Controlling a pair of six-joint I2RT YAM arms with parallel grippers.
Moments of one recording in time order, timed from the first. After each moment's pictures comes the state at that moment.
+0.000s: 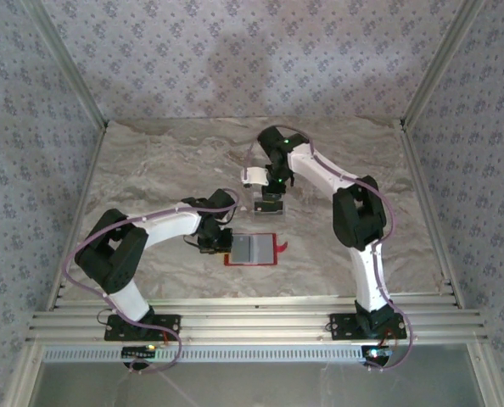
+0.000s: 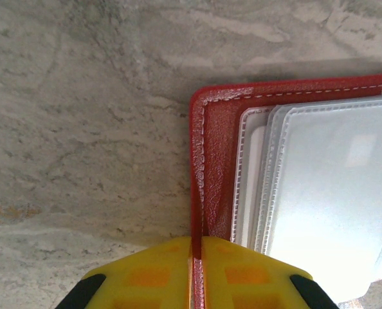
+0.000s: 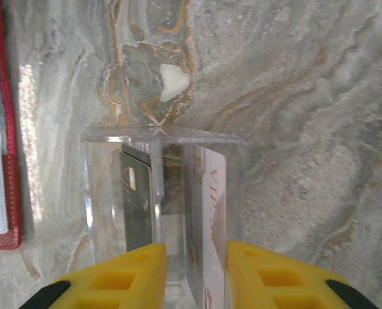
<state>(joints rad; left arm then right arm) -0.69 1.68 0.95 -0.67 0.18 -0.67 0.54 2.13 1.85 -1.04 -0.19 -1.07</state>
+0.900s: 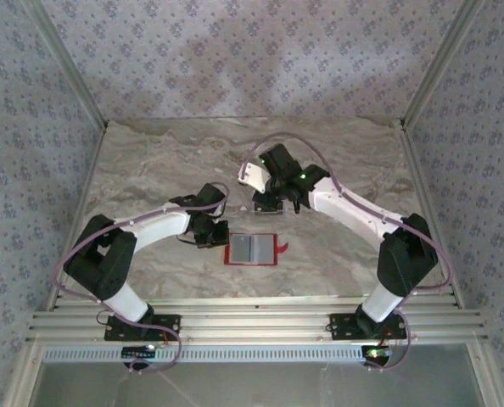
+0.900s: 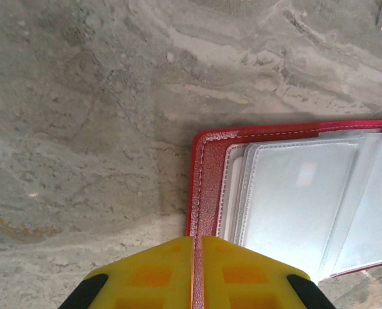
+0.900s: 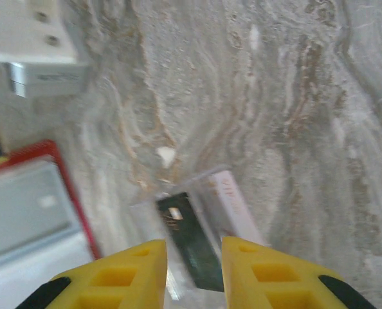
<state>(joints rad) -0.62 1.60 0.90 -0.58 0.24 -0.68 0.72 1.63 1.36 -0.62 -0.04 -0.48</state>
